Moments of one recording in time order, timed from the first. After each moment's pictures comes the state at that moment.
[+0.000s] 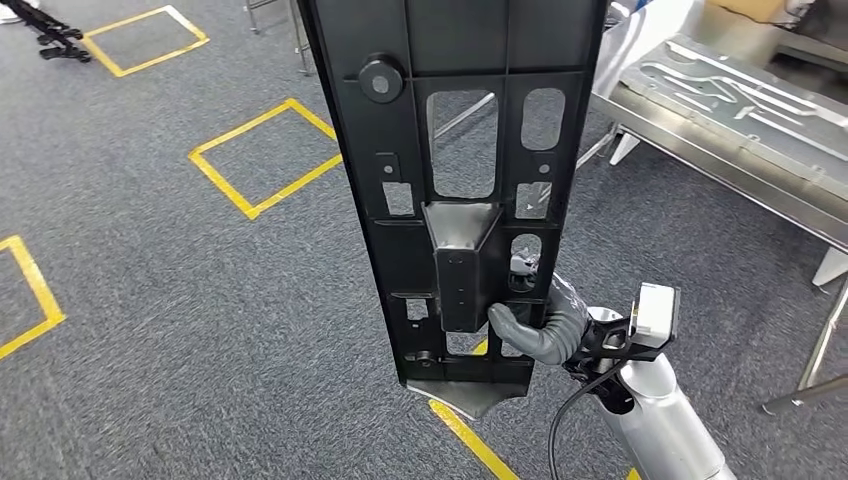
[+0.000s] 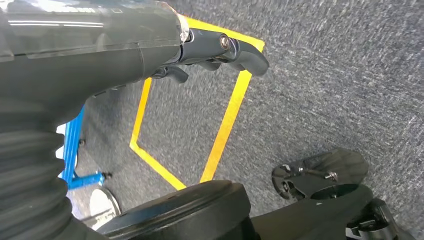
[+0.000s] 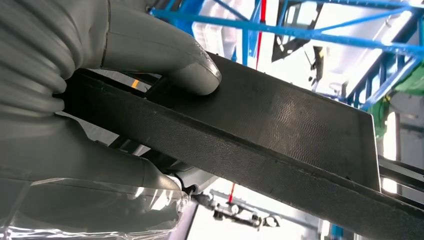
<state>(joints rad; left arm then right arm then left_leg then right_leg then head) -0.12 -0.21 1.05 -0.19 -1.35 0.18 -0.05 -0.29 -0.25 0.33 -1.75 -0.34 0.54 -0.38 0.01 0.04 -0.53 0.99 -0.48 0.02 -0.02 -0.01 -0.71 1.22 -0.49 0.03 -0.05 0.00</state>
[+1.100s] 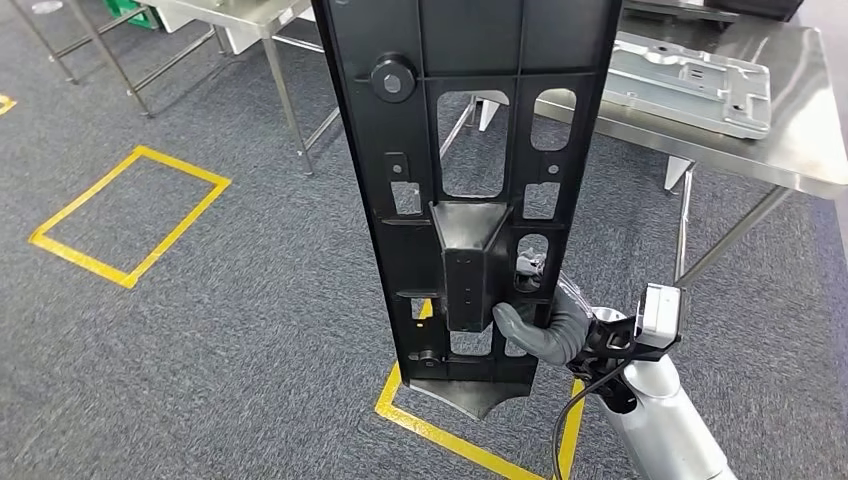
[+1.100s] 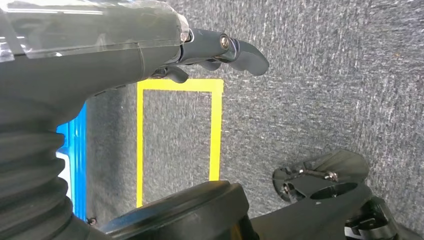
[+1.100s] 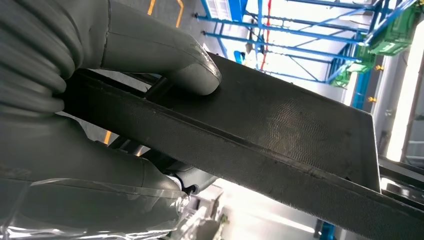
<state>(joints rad) -0.12 -0.21 1.05 -0.19 -1.36 0.18 -0.04 -0.28 -0.24 0.31 -1.74 -0.34 0.56 -0.39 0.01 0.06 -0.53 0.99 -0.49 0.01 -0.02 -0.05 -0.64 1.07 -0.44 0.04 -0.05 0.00</state>
